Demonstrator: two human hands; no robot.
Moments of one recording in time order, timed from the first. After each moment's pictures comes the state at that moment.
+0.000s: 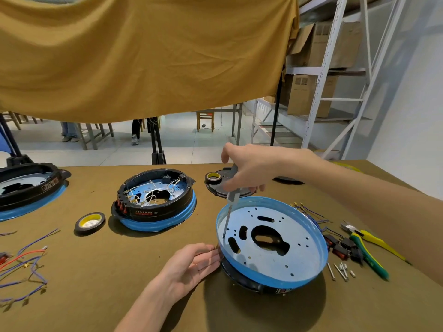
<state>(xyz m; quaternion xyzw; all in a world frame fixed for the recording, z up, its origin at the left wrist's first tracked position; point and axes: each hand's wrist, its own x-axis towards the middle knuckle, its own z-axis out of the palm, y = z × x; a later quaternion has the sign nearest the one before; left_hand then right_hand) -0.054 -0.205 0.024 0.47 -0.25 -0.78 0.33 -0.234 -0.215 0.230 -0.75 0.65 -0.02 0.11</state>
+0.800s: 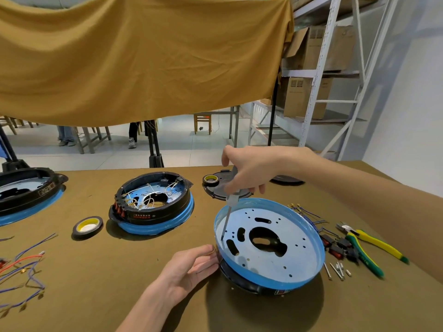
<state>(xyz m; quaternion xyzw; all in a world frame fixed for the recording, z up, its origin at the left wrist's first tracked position) -0.055 -0.202 0.027 0.47 -0.26 -0.78 0.32 -0.236 -0.208 0.237 -0.75 0.66 0.00 0.11</state>
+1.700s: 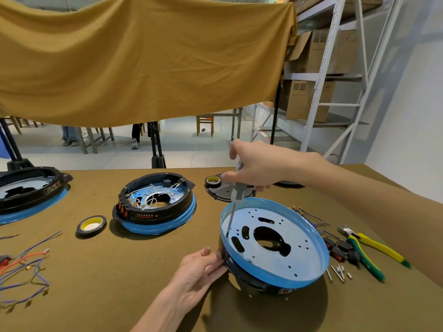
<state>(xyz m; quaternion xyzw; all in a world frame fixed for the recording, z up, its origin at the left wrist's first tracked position) -0.068 -0.191 0.021 0.44 -0.20 -0.80 0.36 -0.236 -0.197 0.243 -0.74 0.67 -0.05 0.04</state>
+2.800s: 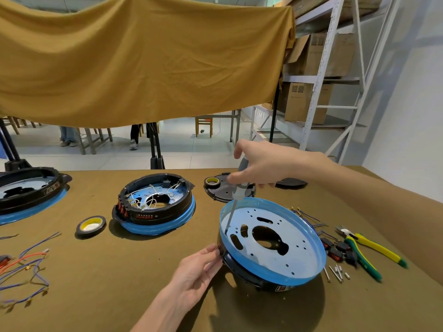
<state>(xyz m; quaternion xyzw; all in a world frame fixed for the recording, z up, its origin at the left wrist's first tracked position) -0.070 -0.189 0.018 0.41 -0.18 -0.81 0.38 -0.247 -0.196 0.243 -0.73 0.67 -0.08 0.05</state>
